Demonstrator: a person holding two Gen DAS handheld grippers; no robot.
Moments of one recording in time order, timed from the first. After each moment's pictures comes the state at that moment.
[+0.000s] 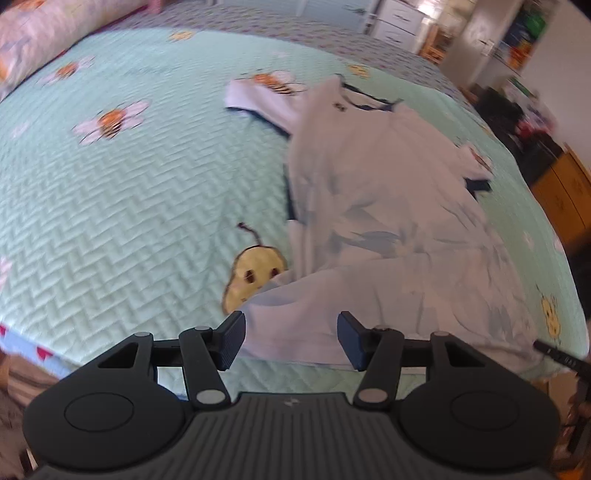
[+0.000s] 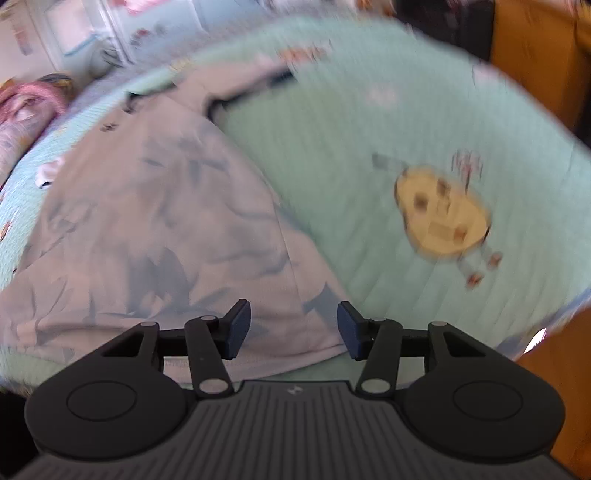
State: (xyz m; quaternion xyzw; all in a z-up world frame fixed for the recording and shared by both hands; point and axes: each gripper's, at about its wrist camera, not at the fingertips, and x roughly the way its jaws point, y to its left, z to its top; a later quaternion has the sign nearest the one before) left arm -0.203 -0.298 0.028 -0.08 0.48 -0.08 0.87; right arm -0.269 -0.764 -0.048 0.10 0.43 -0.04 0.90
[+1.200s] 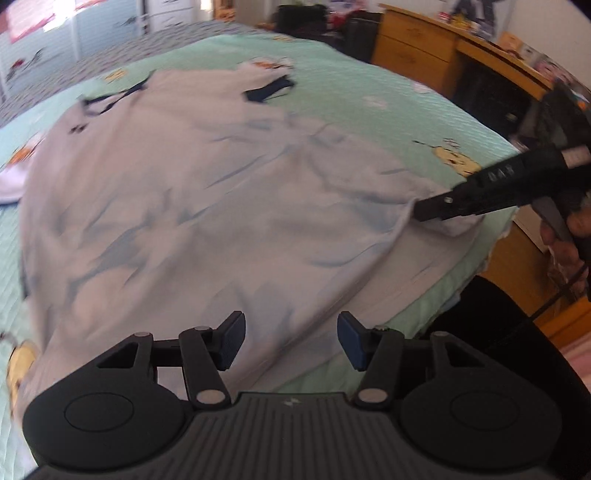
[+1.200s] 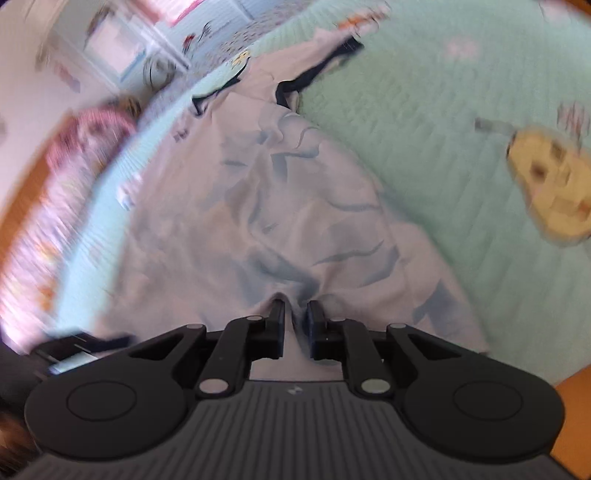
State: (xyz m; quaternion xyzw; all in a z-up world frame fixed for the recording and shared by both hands) left arm -0.202 -0.496 -0.040 0.12 0.43 -0.34 0.83; right arm -0.226 -0.780 -0.075 0.32 0.45 0.09 0.83
